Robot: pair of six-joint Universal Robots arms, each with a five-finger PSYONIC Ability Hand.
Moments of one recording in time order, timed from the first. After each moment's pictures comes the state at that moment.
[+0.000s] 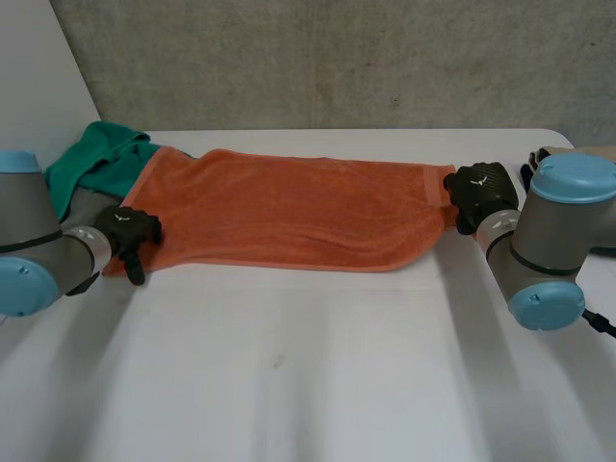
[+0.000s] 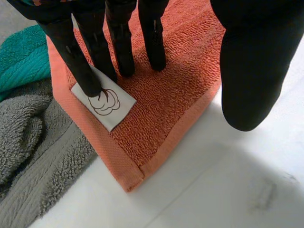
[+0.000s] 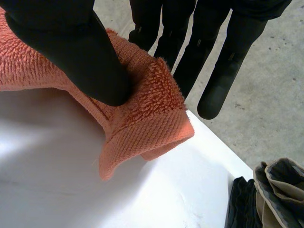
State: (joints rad) left arm 4.63 -2.36 -1.15 2.99 -1.37 3.70; right arm 1.89 -0.85 1.23 -0.23 1.57 2.69; left_hand 0.50 0.50 0.50 0.50 0.33; right_hand 1.15 1.18 1.19 1.20 1.02
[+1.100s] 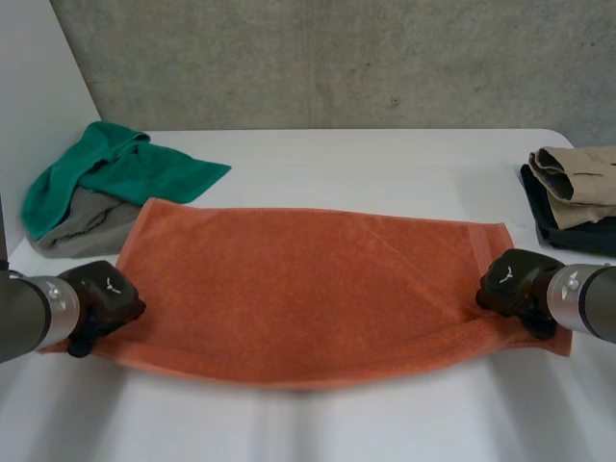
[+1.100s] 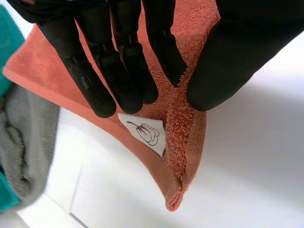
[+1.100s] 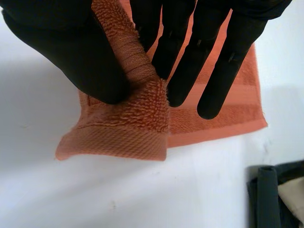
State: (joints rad) left arm 4.54 -1.85 -1.59 2.63 -1.52 4.27; right arm 1.74 -1.17 1.48 0.50 1.38 1.93; left_hand 1.17 1.19 1.19 1.19 0.98; right_hand 1.15 1.18 1.19 1.20 1.02
